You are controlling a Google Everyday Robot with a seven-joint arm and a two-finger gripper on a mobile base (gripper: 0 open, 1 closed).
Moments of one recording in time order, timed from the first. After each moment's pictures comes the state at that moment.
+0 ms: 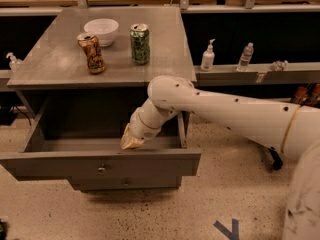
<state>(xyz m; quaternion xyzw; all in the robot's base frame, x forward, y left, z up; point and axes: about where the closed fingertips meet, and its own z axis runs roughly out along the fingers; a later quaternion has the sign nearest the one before) 0.563 0.097 0.651 -0.76 0.58 0.18 0.23</state>
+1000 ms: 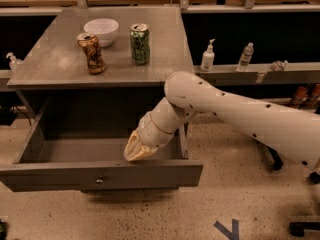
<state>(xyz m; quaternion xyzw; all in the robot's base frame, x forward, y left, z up) 0.495 0.071 0.689 -0.80 0.50 0.23 0.23</state>
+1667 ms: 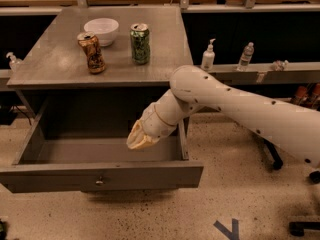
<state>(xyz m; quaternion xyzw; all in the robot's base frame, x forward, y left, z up) 0.525 0.064 0.701 -0.79 0.52 0.21 0.26</state>
